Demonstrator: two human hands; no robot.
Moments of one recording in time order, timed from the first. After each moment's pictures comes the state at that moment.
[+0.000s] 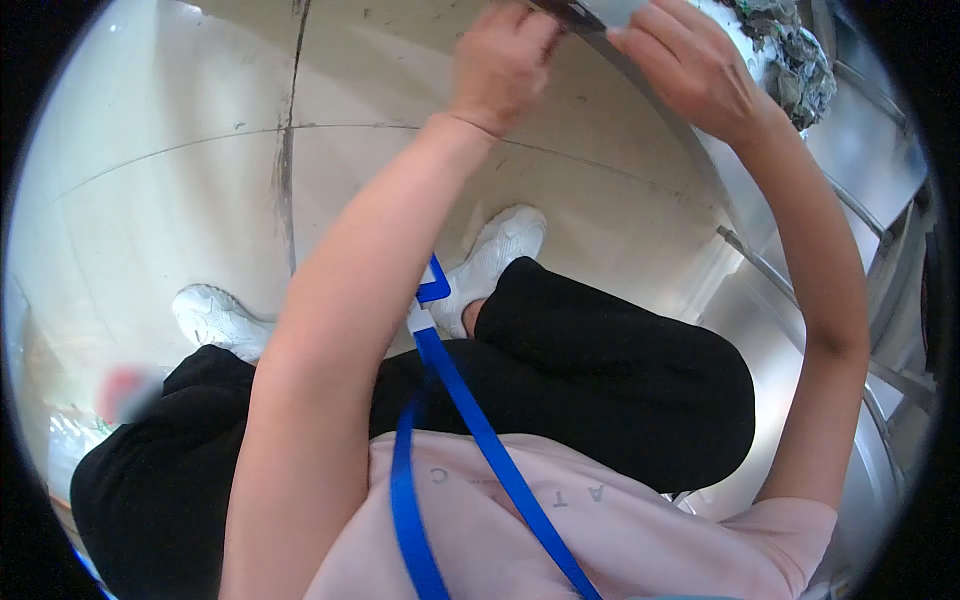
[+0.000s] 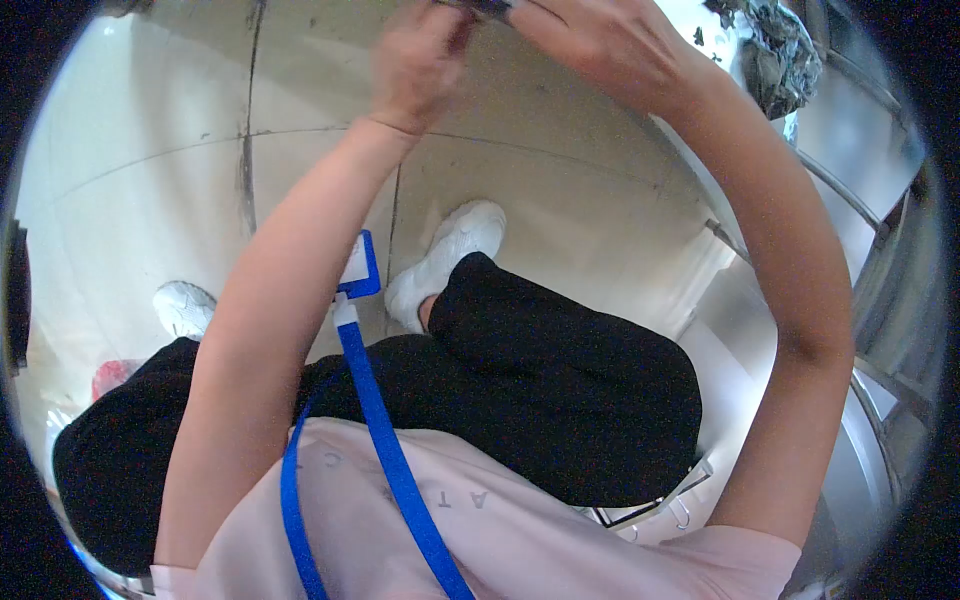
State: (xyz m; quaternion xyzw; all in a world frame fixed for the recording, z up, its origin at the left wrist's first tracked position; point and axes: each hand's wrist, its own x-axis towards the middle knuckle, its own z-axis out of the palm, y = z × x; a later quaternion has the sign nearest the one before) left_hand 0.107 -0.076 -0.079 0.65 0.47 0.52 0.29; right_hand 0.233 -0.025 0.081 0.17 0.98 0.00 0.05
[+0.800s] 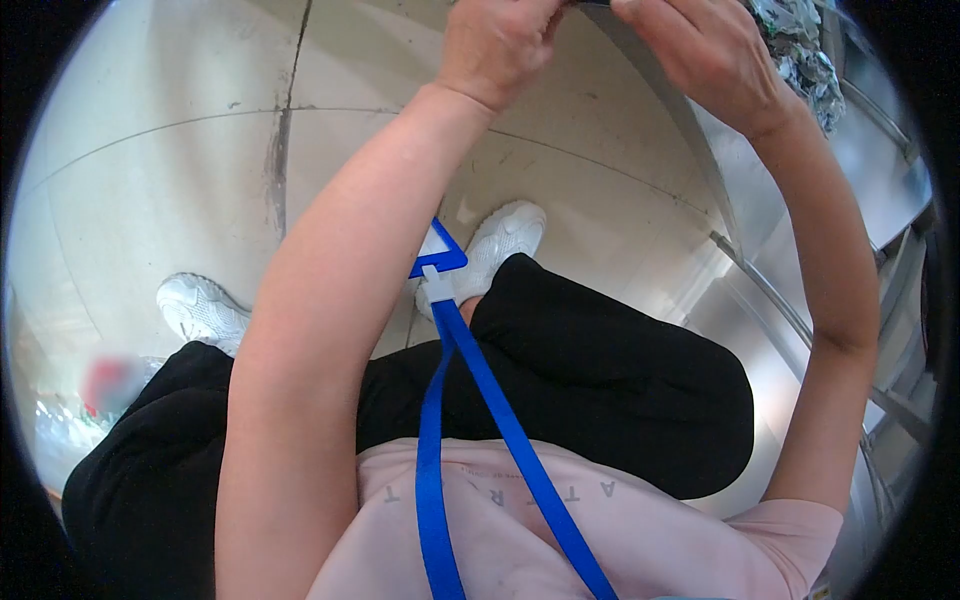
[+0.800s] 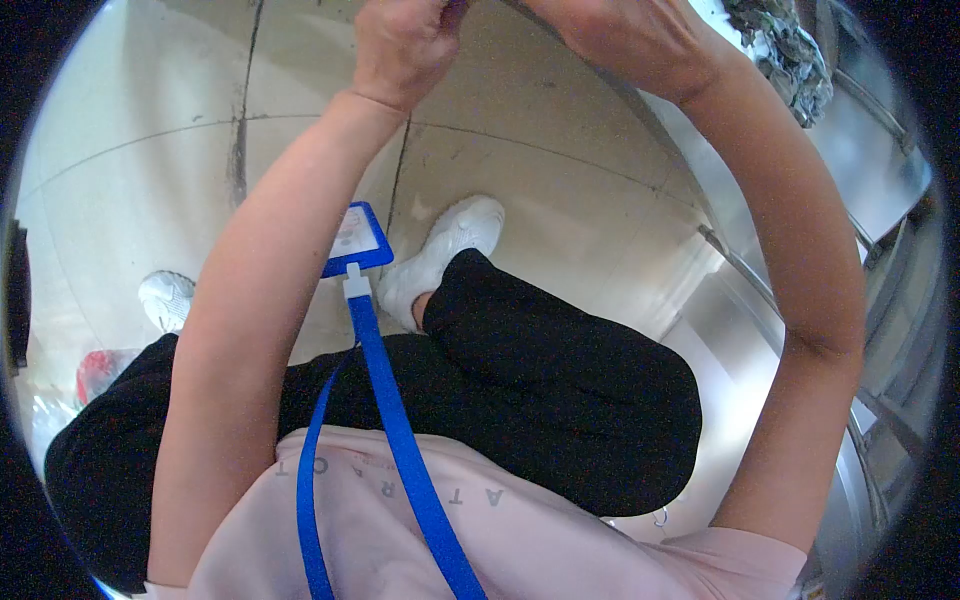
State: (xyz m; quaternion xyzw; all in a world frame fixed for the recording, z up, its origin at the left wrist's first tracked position) left_hand 0.085 -0.058 -0.075 0.63 0.45 0.56 0.27; right_hand 0.214 -0.006 0.065 0.16 0.99 -0.02 0.00
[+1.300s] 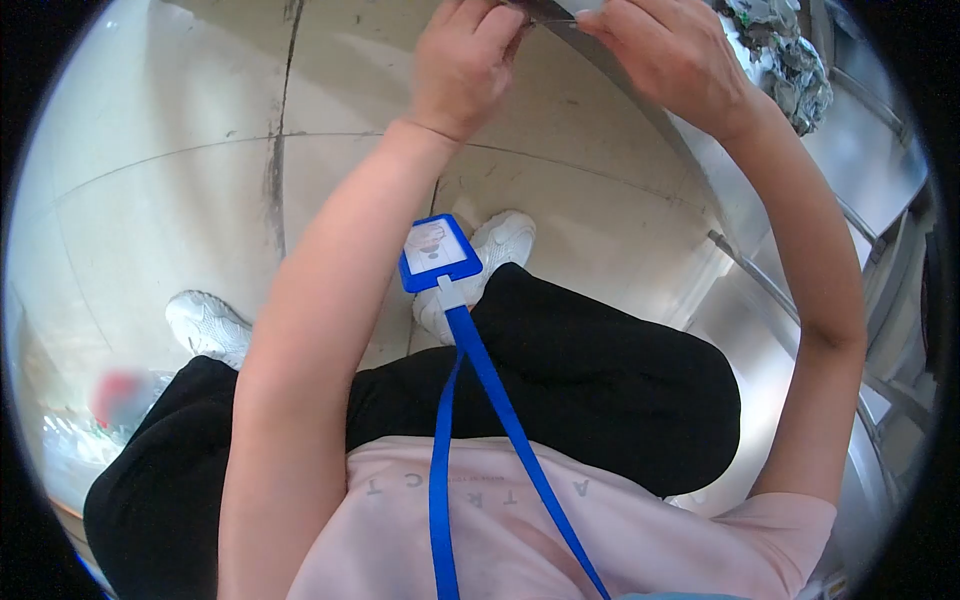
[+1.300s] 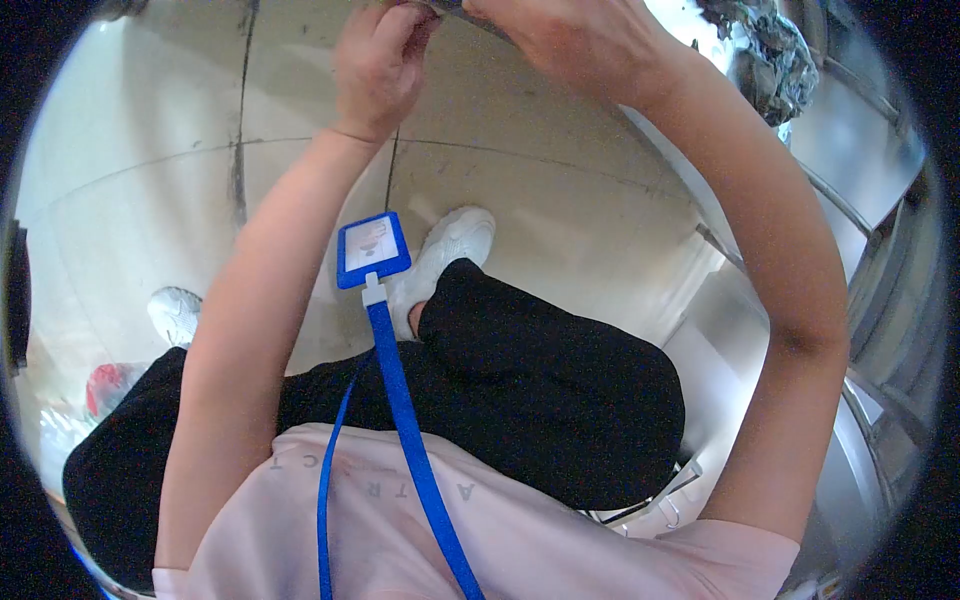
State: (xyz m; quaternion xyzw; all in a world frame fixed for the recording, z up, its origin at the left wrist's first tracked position) left_hand 0.083 -0.063 -0.075 0.66 0.47 0.54 0.23; right_hand 0.222 -0.012 0.064 0.22 0.97 -0.05 -0.04
